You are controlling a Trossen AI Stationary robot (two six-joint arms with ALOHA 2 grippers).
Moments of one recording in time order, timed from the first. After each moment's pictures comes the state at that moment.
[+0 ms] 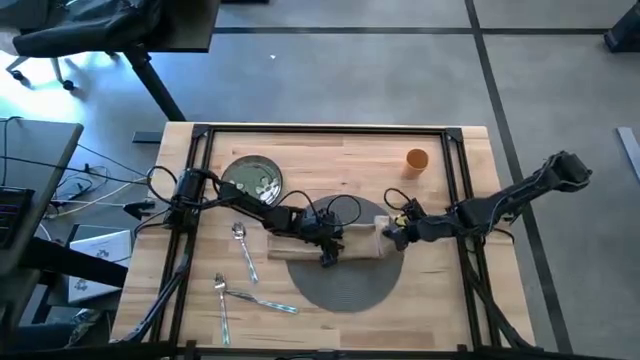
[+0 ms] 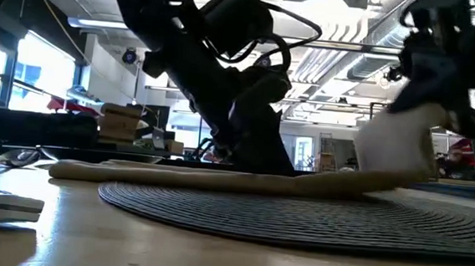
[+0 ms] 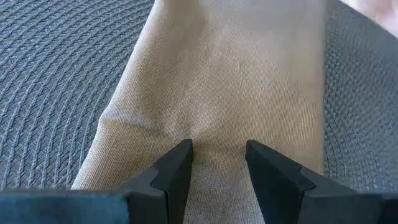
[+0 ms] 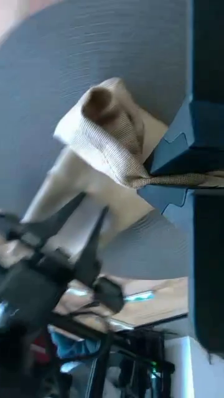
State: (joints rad) left arm -0.12 2.05 1.12 0.19 -0.07 -0.34; right arm 0.35 0.98 0.44 -0.15 0.36 1.22
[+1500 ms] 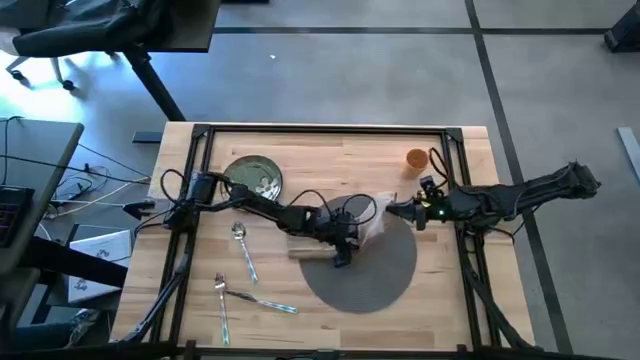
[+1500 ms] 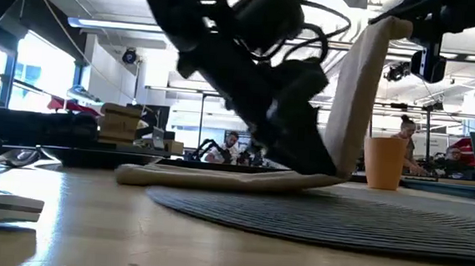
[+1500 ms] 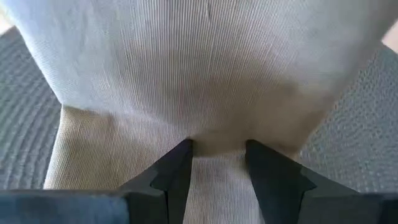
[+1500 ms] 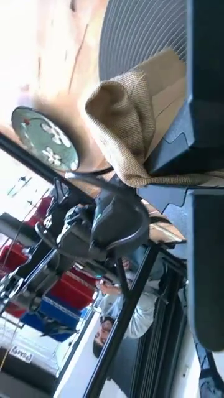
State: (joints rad) left arm -0.10 2.16 1.34 0.13 -0.05 -0.21; right arm 0.24 0.68 0.45 -0.02 0.32 1.00
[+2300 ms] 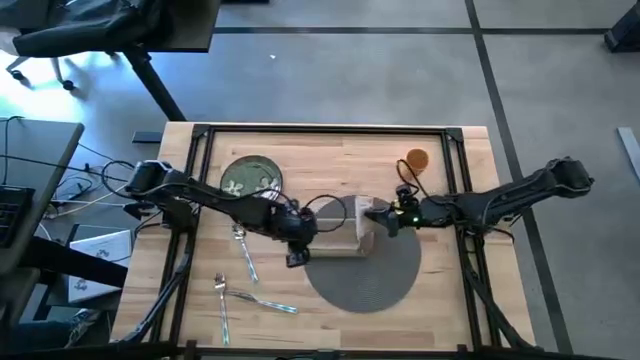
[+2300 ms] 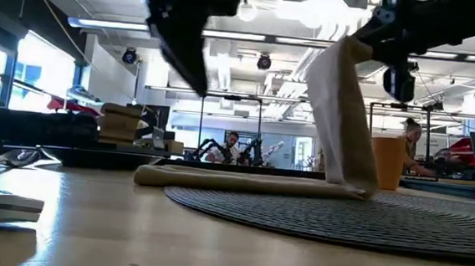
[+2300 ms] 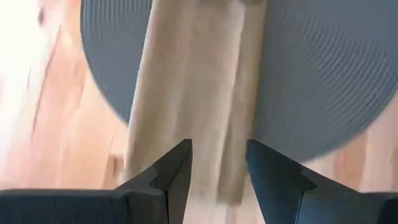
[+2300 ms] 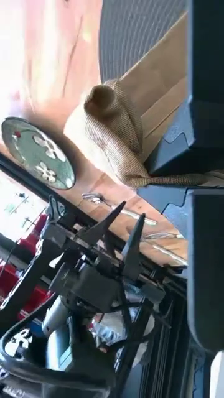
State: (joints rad) left arm -0.24 1.68 1.23 -0.66 -0.23 -0.36; right arm 0.22 1.07 0.45 0.30 0.34 1.02
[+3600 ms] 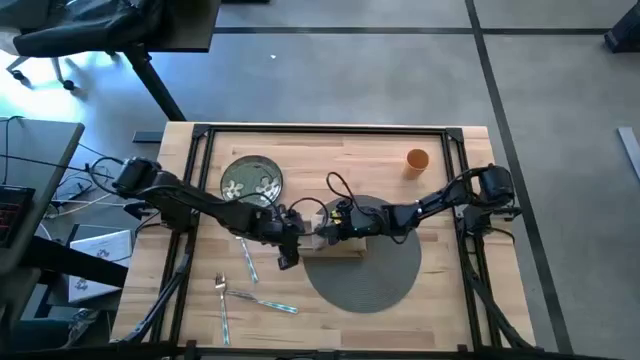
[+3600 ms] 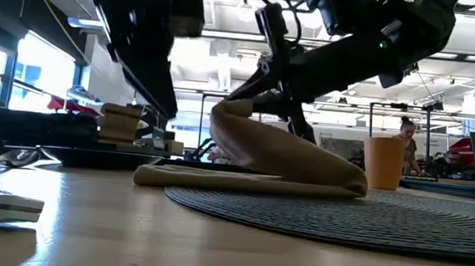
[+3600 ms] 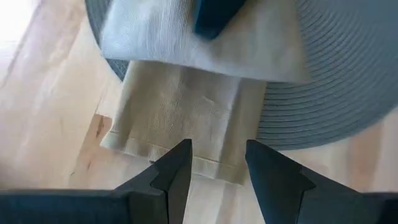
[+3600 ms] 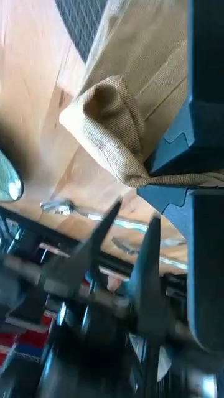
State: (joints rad) left arm -0.27 1.56 0.99 -0.47 -0.24 -0.50; right arm 0.13 1.83 0.82 0.61 0.14 1.15
